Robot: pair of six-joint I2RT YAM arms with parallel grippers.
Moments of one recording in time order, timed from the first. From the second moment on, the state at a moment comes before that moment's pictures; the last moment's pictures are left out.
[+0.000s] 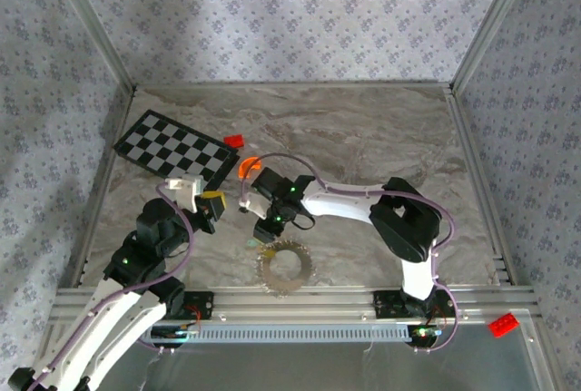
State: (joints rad) left arm -0.54 0.41 0.47 -0.38 0.06 -0.40; right arm 1.01 1.89 1.28 -0.53 -0.33 -0.12
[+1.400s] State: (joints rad) left arm -0.54 0.30 0.47 -0.45 -0.10 -0.37; right arm 1.16 2.04 1.42 -0.65 -0.02 -0.09
